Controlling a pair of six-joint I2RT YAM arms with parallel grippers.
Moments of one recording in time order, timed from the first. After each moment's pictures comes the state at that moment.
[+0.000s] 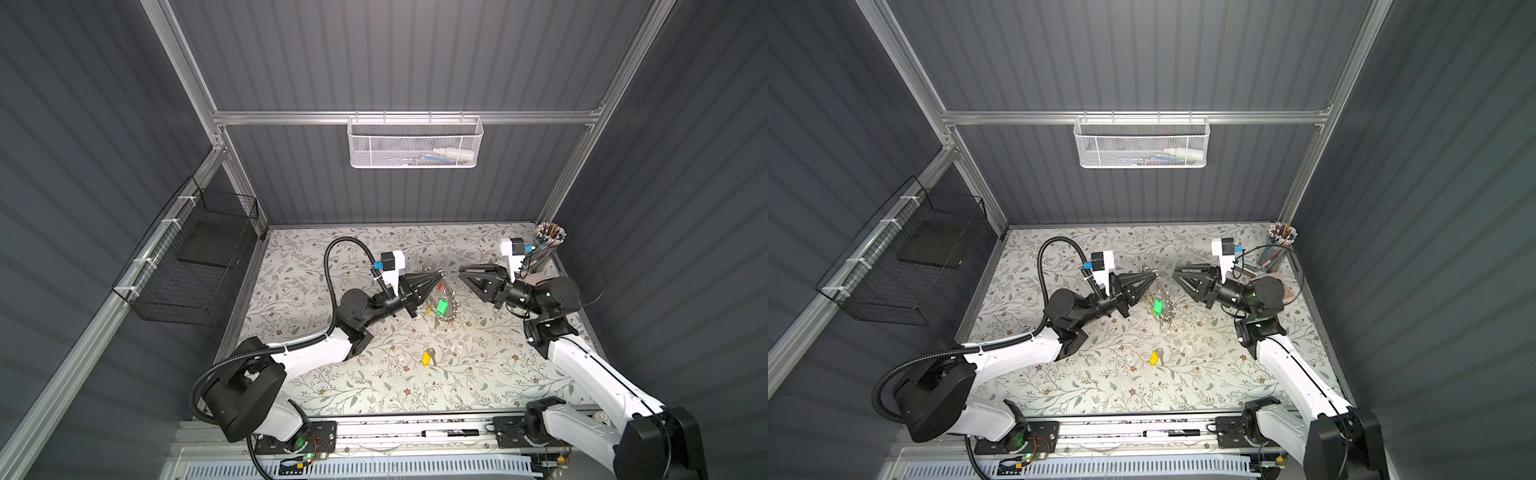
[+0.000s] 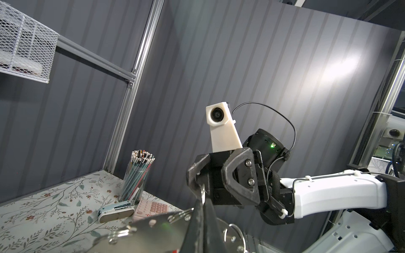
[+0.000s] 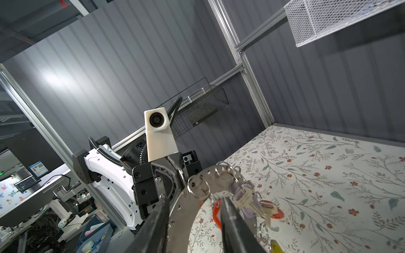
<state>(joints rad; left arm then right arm) -0.83 1.47 0.74 1.17 0.43 -0.55 0.22 1.07 0.61 0.83 -1.02 0.83</state>
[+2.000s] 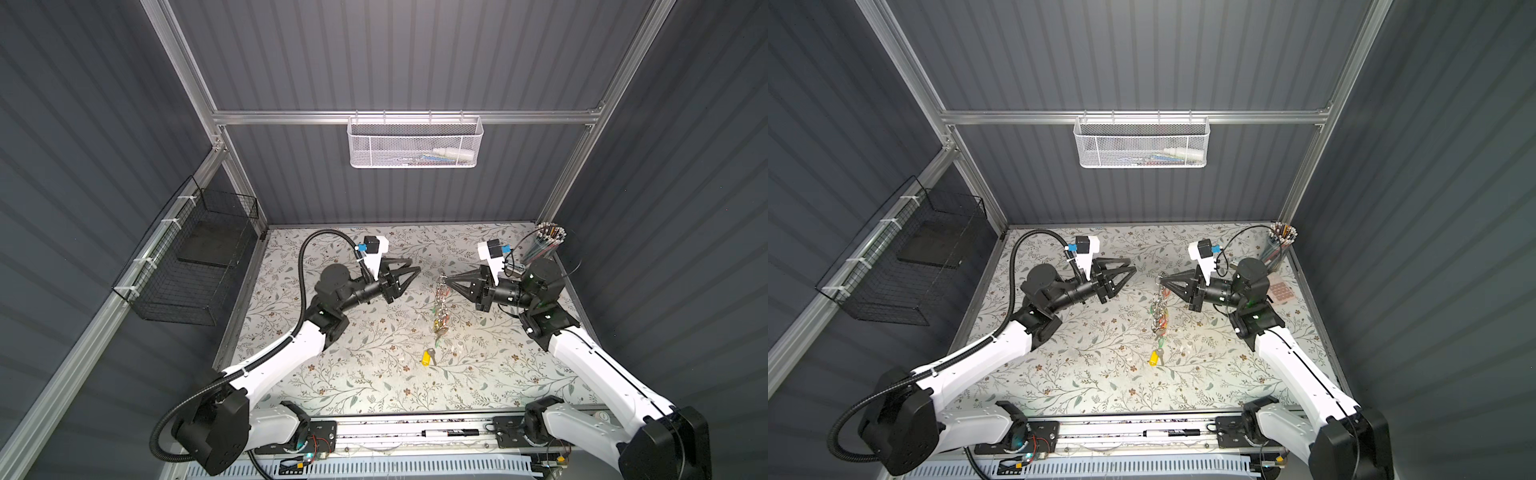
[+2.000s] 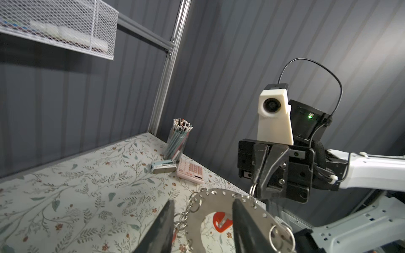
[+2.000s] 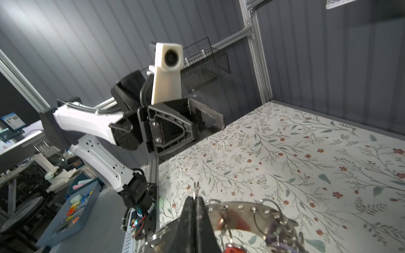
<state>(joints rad) -0.63 1.25 0.88 0.46 0.60 -0.35 0.31 1.06 0.77 0.28 -1.02 0.34</state>
